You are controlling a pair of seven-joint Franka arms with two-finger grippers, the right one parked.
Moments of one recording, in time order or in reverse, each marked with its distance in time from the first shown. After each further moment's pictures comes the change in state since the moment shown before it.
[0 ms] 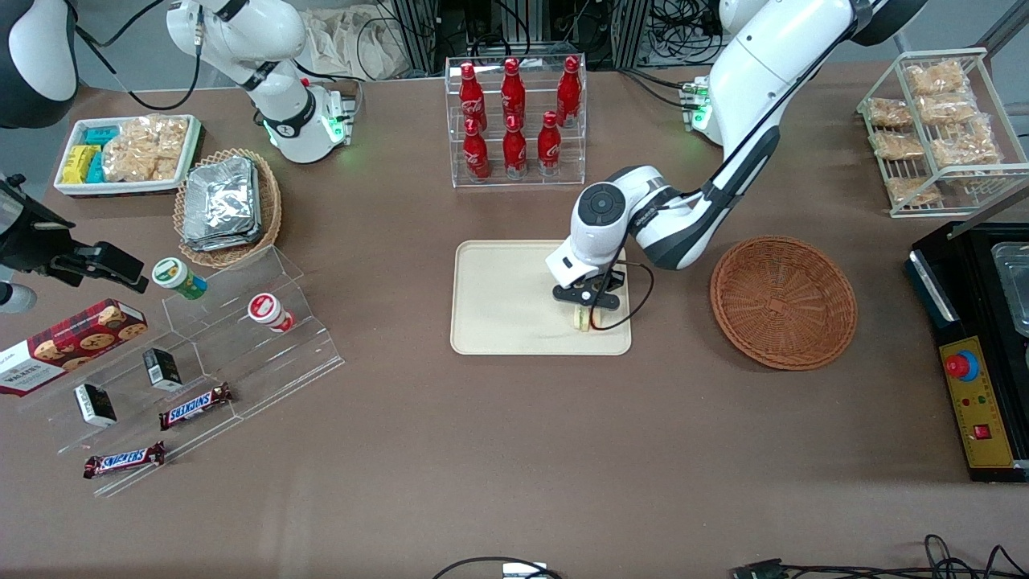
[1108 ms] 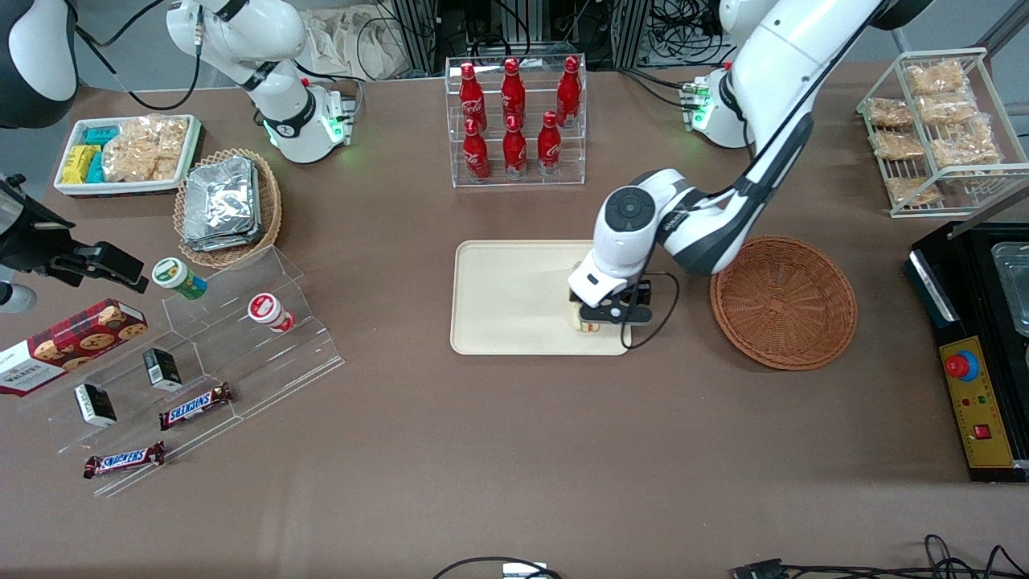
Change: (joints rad) arm 0.096 -0.094 0.015 0.043 0.000 -0.039 -0.071
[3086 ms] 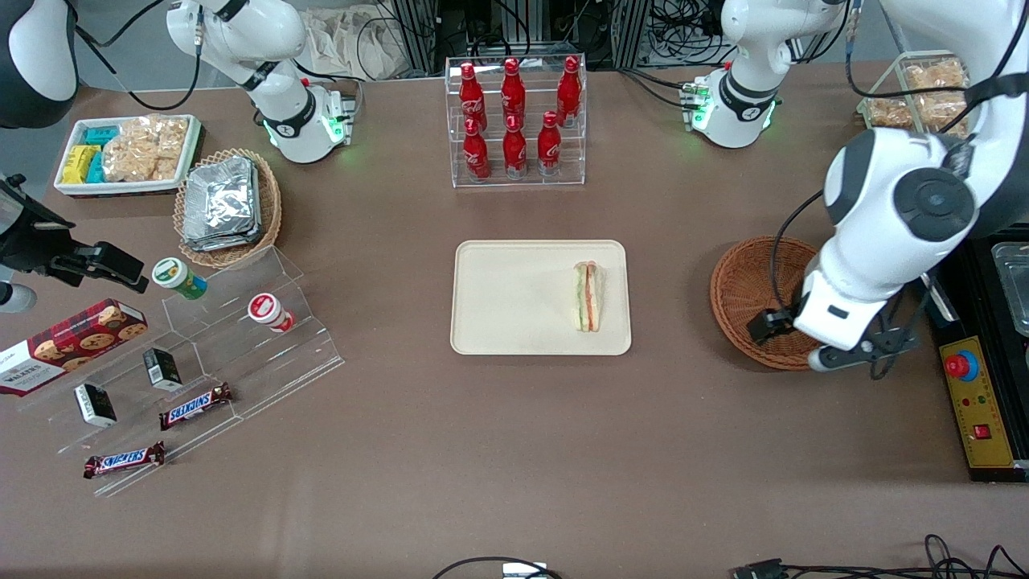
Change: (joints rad) arm 0.212 -0.274 0.201 0.242 -0.332 -0.430 0.435
